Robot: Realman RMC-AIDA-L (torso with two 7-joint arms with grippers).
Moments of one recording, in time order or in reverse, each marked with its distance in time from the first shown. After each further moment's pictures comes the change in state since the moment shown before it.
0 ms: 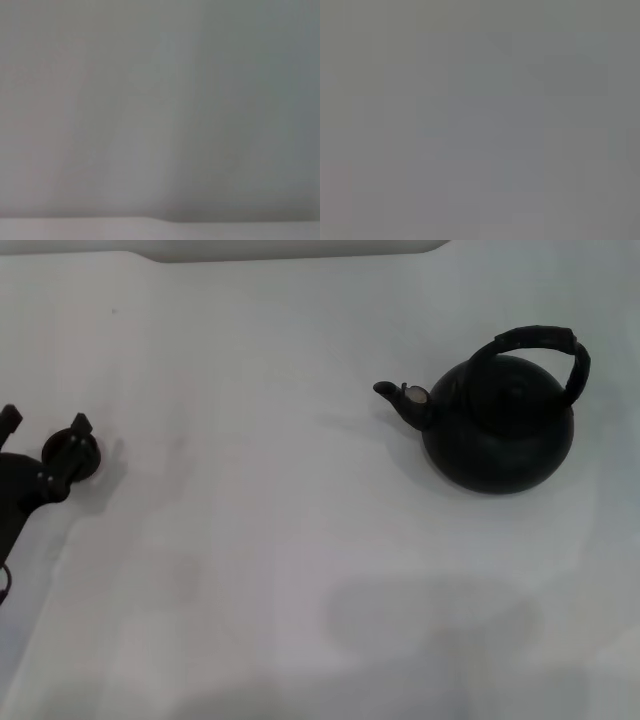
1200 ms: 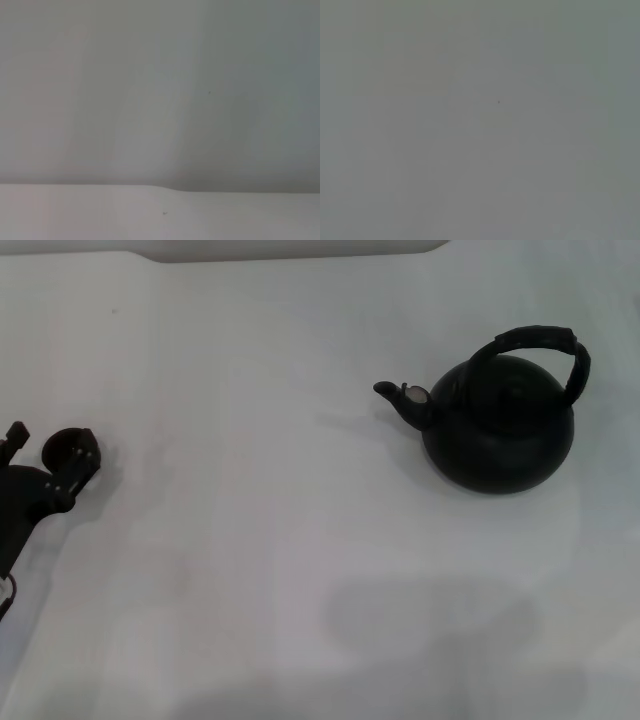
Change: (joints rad) left arm 0.004 0.001 0.003 -0.020 -0.003 0.089 -0.002; right arm -0.006 0.002 -0.151 -0.027 0.006 0.000 0.000
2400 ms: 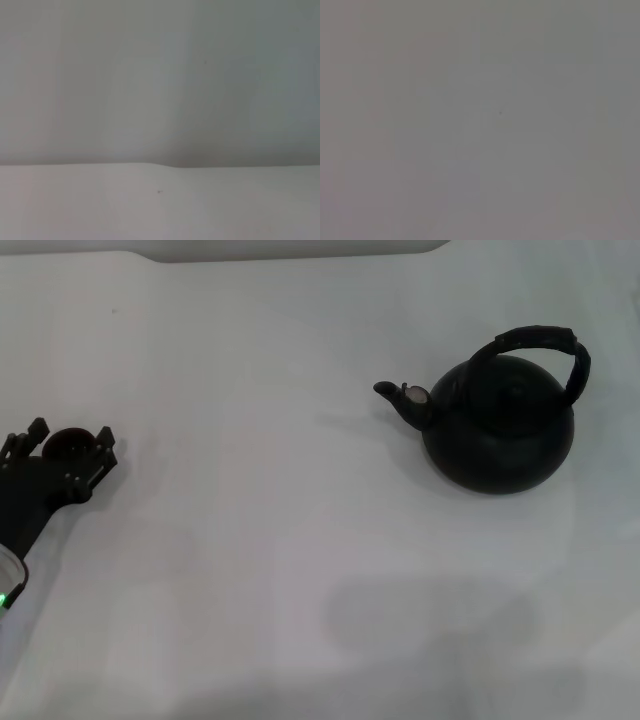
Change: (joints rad) left arm -0.059 0.008 0.015 -0.002 0.003 0.117 -0.001; right arm 0.005 0.001 0.004 -0.013 0.002 -0.002 0.002
